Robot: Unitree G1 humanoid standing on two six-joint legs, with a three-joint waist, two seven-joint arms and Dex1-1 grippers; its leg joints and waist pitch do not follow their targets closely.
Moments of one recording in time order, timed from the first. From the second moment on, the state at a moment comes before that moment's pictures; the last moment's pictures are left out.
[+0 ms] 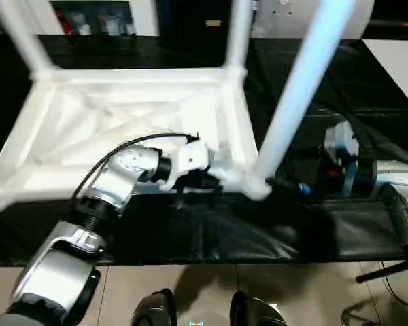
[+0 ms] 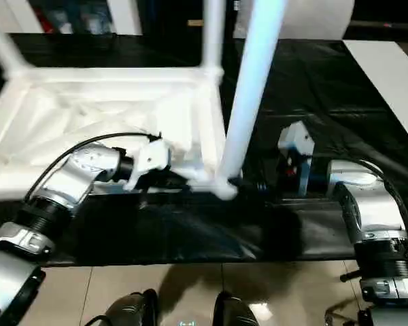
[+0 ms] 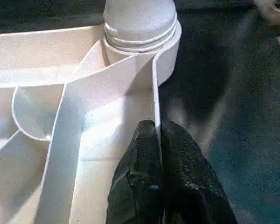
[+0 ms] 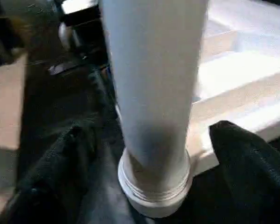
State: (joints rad) left arm -0.76 0.36 -0.34 0.63 0.04 -0.08 -1.32; right arm -0.46 -0.60 0.01 0.29 0.33 0.23 1.34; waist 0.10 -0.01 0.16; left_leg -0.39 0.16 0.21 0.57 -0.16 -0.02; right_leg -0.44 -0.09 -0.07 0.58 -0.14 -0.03
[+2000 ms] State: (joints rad) left arm -0.86 0.10 -0.25 0.73 0.12 0.21 -0.76; right arm -0.56 -0.21 -0.12 0.30 0.19 0.39 0.47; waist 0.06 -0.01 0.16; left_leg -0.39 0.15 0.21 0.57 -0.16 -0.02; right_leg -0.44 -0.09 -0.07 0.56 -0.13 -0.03
